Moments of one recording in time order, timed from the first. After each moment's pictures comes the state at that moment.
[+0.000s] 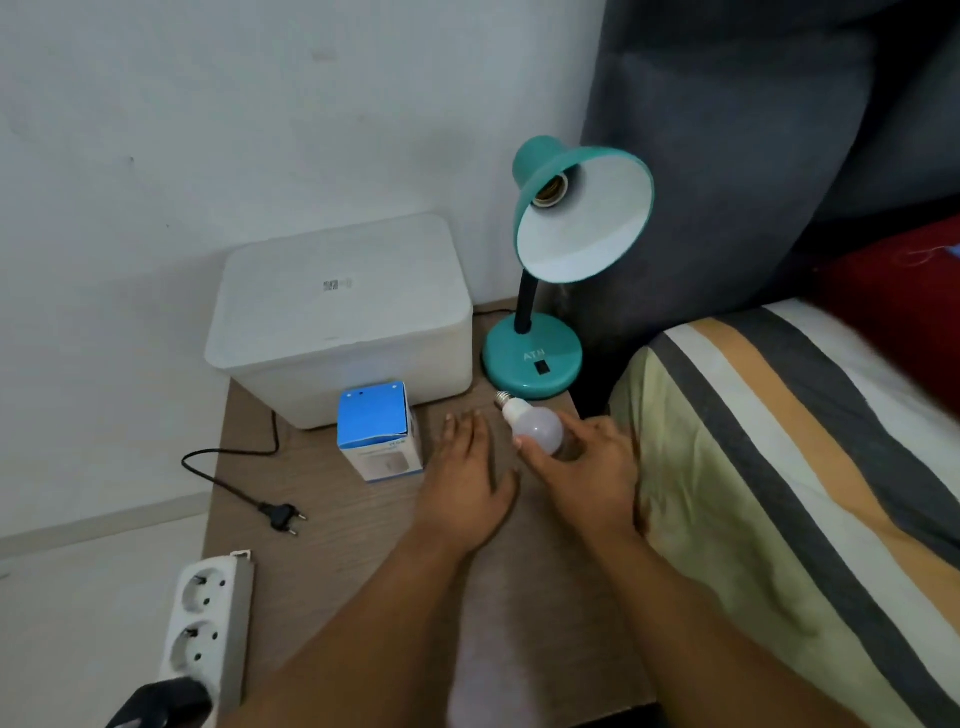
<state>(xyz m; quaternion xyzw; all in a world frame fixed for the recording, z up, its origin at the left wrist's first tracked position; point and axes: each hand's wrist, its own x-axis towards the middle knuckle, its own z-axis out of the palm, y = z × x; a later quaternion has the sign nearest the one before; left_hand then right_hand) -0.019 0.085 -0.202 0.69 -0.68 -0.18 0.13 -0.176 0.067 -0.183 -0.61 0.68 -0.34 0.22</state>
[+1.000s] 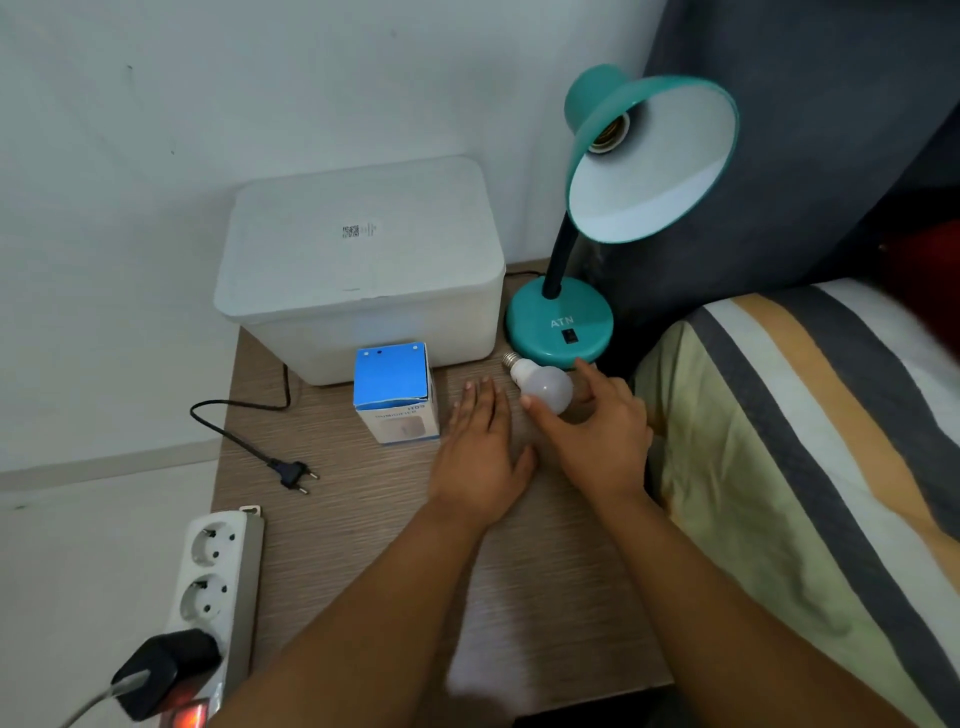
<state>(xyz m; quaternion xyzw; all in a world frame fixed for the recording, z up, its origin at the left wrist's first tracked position) -0.015 0.084 -0.225 0.70 -0.69 -0.17 0.10 -0.158 0.054 -0.183 -0.61 0.69 -0.30 0.26</state>
